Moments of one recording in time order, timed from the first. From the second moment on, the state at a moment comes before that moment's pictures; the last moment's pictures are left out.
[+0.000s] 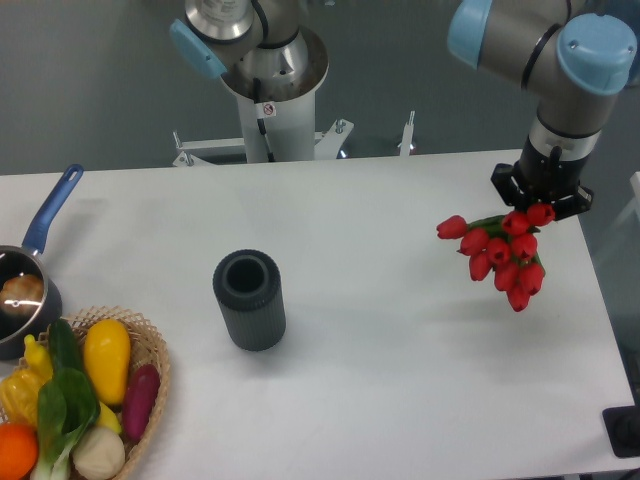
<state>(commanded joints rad) 2.84 -1.91 -1.49 -1.21 1.56 1.31</state>
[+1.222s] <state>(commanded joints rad) 2.77 -1.94 -1.58 -1.11 1.55 1.25</state>
